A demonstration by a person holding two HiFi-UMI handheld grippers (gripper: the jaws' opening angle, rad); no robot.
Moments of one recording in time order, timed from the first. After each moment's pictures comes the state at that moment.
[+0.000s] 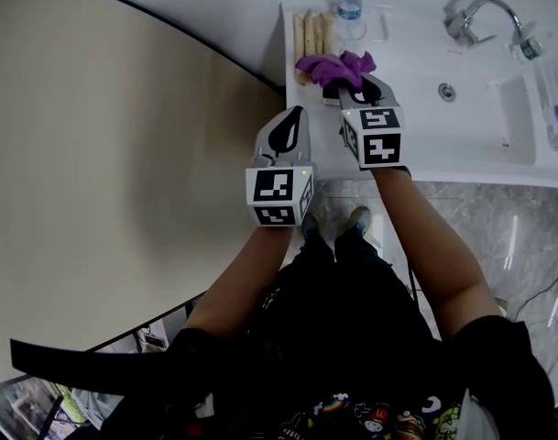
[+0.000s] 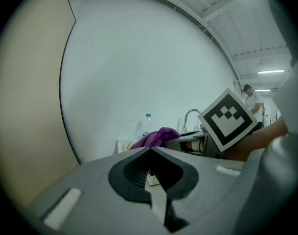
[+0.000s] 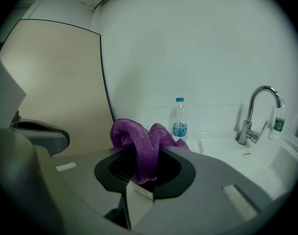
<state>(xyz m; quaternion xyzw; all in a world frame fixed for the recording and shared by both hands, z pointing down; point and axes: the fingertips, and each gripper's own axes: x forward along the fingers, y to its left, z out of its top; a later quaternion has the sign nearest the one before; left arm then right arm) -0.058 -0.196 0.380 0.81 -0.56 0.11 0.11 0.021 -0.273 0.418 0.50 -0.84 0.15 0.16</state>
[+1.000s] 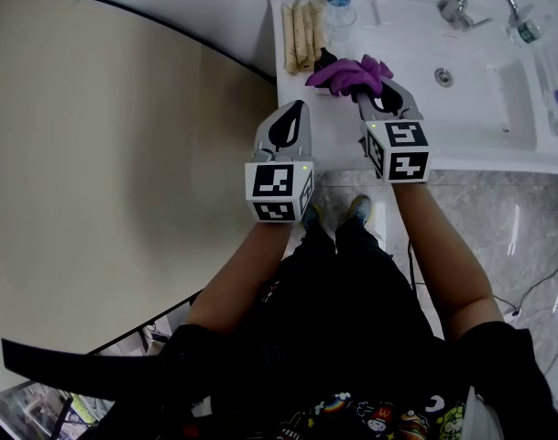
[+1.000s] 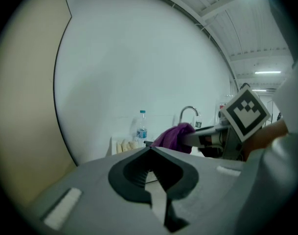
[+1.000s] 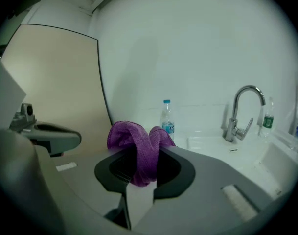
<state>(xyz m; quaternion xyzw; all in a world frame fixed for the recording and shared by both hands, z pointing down) -0.037 -0.194 0.391 0.82 -0.54 0.12 0.12 0.074 -0.243 0.416 0.51 -0.83 0.15 0.15</state>
